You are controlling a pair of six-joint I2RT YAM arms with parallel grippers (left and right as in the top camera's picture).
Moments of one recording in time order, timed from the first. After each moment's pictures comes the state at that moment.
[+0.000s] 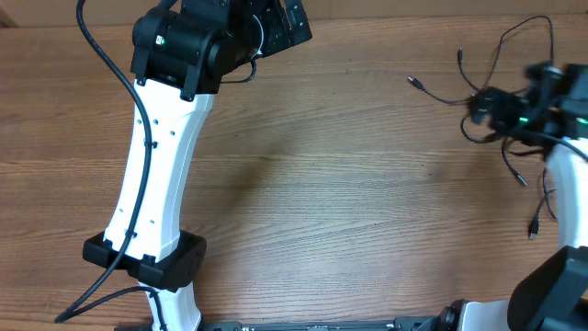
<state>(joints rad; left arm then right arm) -0.39 1.97 2.56 -1.34 0.08 -0.67 -0.31 1.58 1.27 -0.64 -0.33 0.06</state>
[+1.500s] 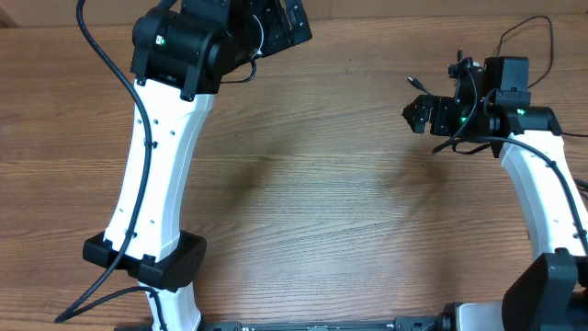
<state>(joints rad) -0.39 1.97 2.56 -1.34 0.08 -0.67 -0.07 1.58 1.27 -0.70 -0.34 0.05</state>
